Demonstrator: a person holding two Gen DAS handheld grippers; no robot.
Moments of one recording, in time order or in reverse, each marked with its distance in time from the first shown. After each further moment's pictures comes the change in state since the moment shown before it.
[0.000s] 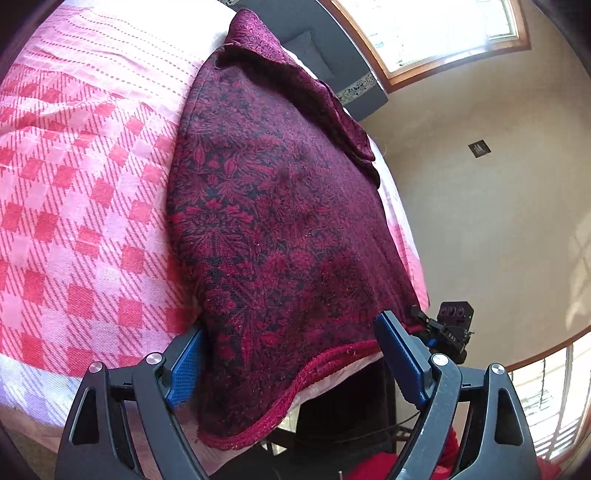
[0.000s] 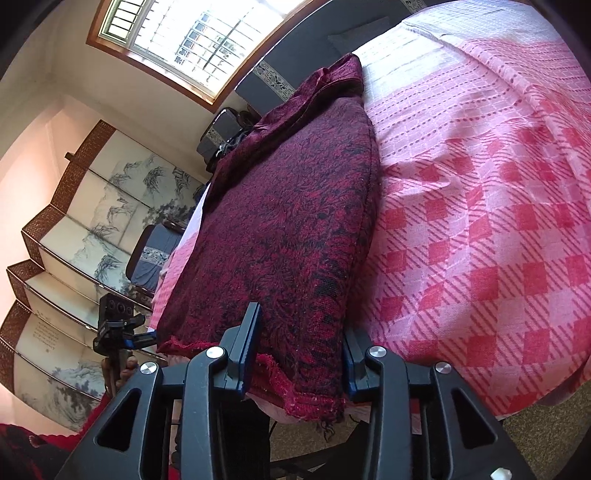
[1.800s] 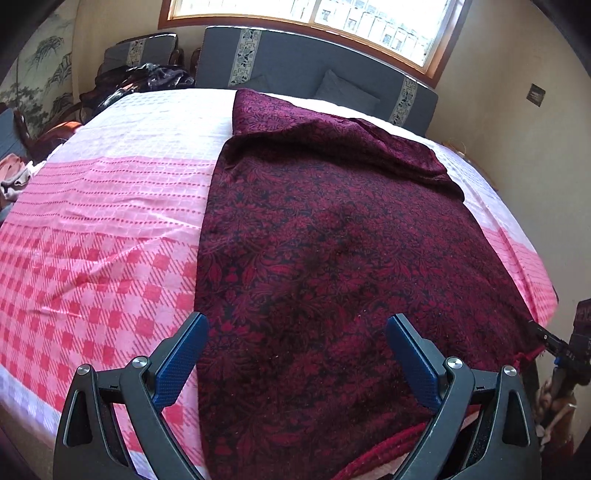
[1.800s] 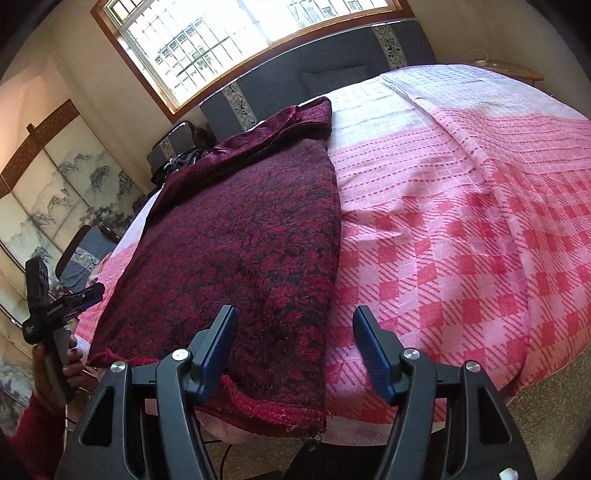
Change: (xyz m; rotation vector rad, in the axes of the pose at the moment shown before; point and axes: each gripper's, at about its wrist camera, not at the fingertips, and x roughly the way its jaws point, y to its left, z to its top) left arm 0.031 -0.058 0.023 0.276 -0.198 0.548; right arm -0.009 0.023 -0.004 -0.126 -0.140 -0.326
